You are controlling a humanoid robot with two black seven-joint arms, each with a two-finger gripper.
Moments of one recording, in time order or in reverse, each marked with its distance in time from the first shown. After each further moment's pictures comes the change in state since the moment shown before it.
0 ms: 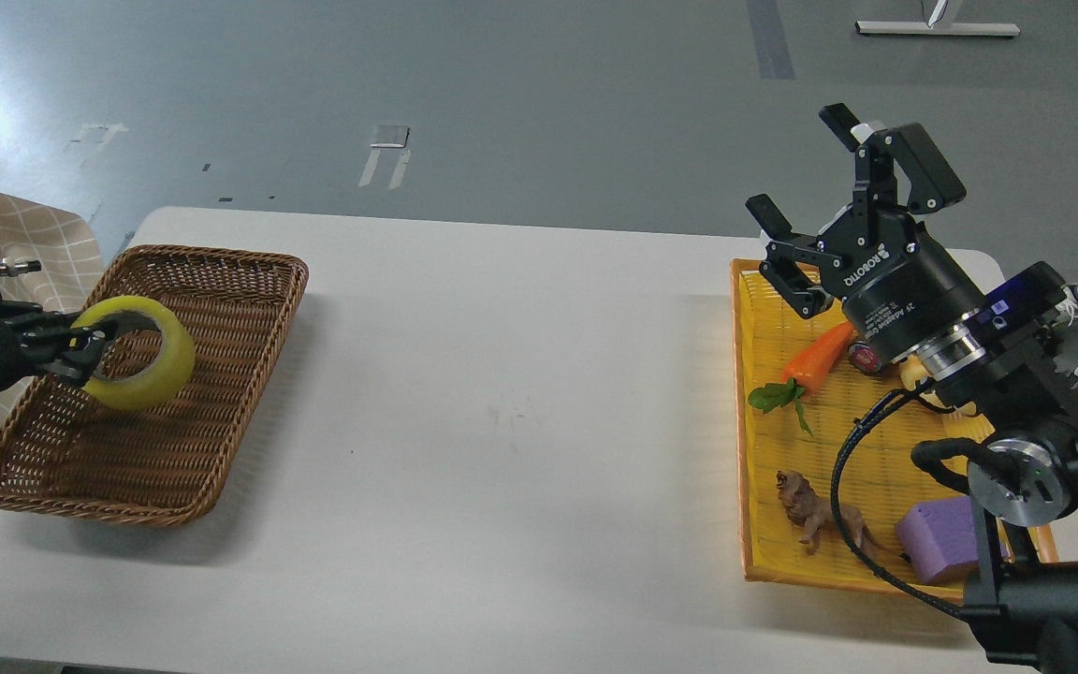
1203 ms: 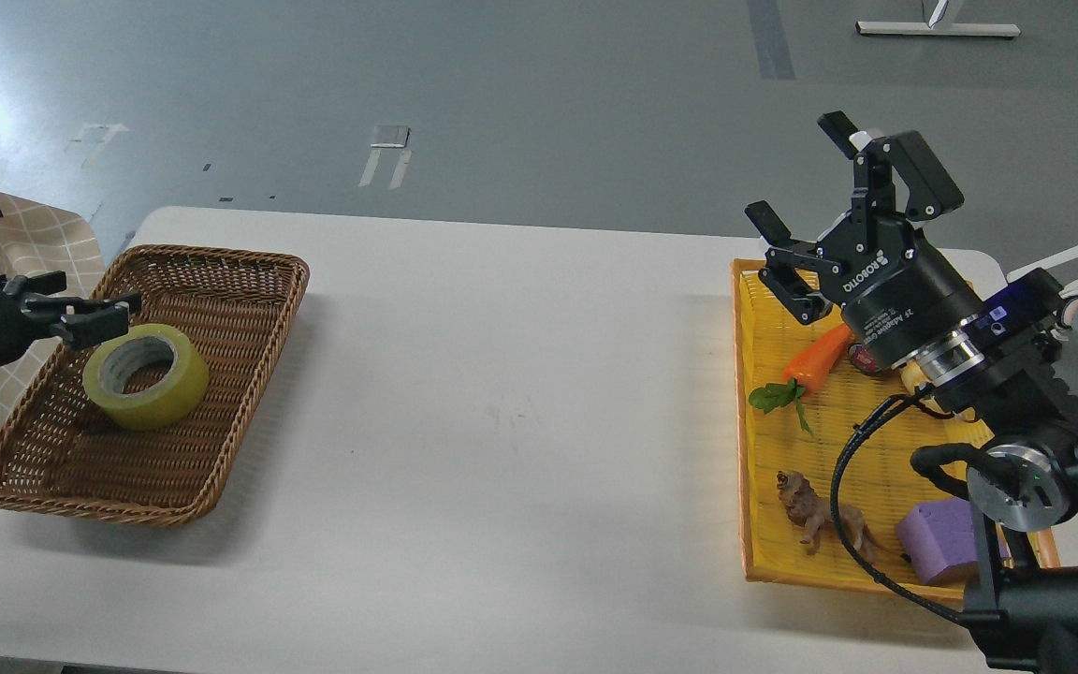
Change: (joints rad) left arm -0.069 -0.009 0.007 0.001 -0.342 -0.017 0.000; right arm -0.008 0.000 -0.002 0.000 0.001 0.000 0.000
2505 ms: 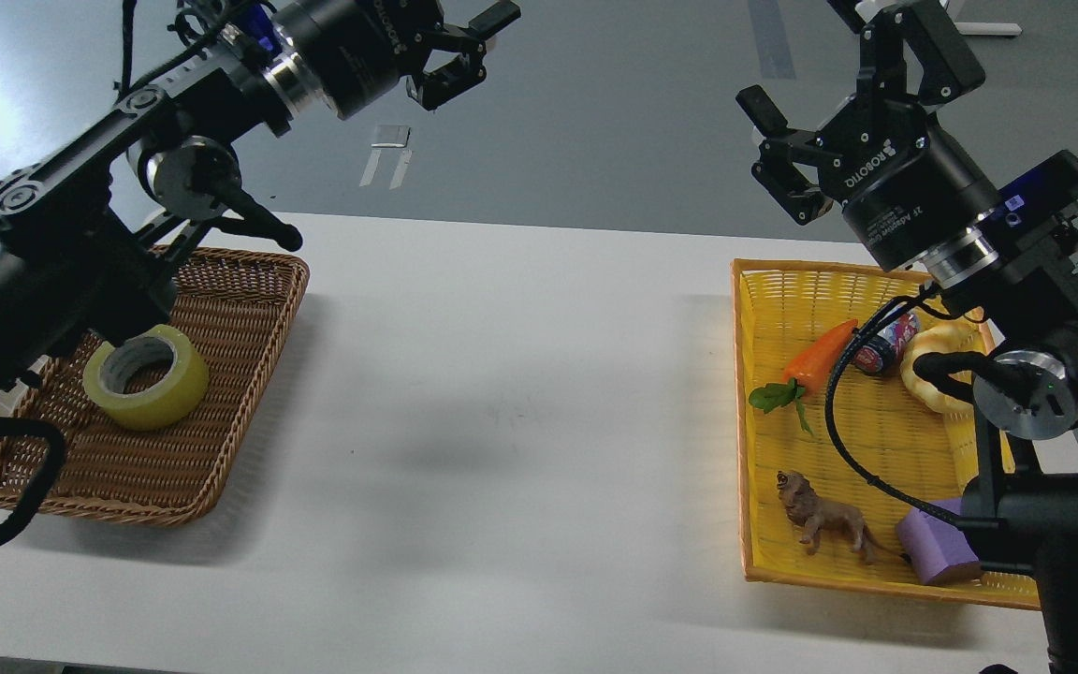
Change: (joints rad) left arm -0.270 -0.616 -0.455 -0.246 -1.307 -0.490 0.336; right arm 0.236 0.000 0.000 -0.019 -0.008 -0.004 -0.038
